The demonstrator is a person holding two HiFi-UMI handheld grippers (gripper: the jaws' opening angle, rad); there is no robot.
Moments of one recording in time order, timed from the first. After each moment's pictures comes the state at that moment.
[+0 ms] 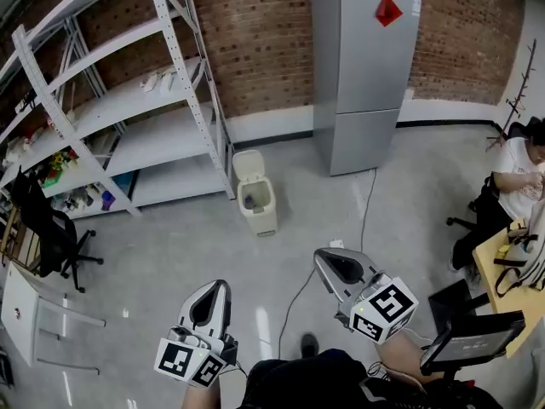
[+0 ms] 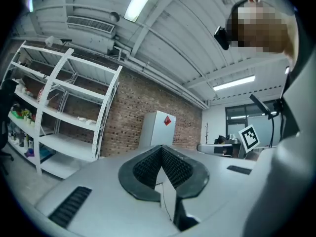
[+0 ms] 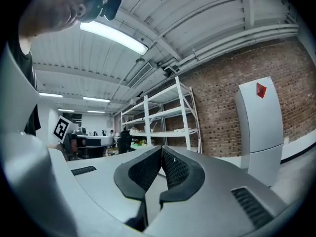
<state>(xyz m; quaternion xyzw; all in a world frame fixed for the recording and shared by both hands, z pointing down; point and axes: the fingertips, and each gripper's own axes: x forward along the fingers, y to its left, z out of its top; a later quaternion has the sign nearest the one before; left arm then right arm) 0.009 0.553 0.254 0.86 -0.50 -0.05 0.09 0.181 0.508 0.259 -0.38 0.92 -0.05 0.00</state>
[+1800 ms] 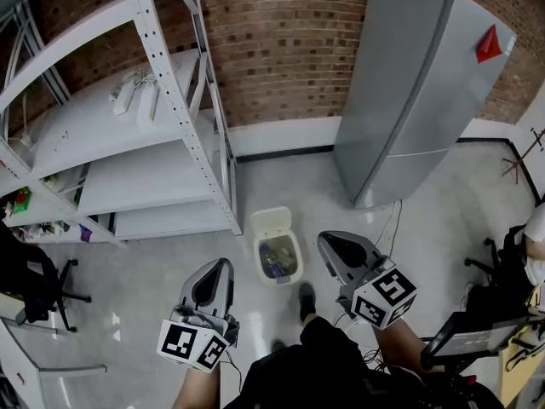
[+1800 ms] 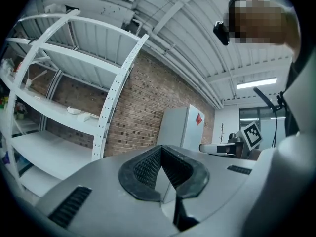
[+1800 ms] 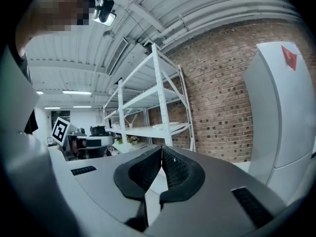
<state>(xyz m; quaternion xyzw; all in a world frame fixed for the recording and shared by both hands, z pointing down) -0.140 0.020 0.306 0.86 -0.50 -0.05 0.12 0.033 -0.017 0.304 -0.40 0.91 -0.09 -0.04</state>
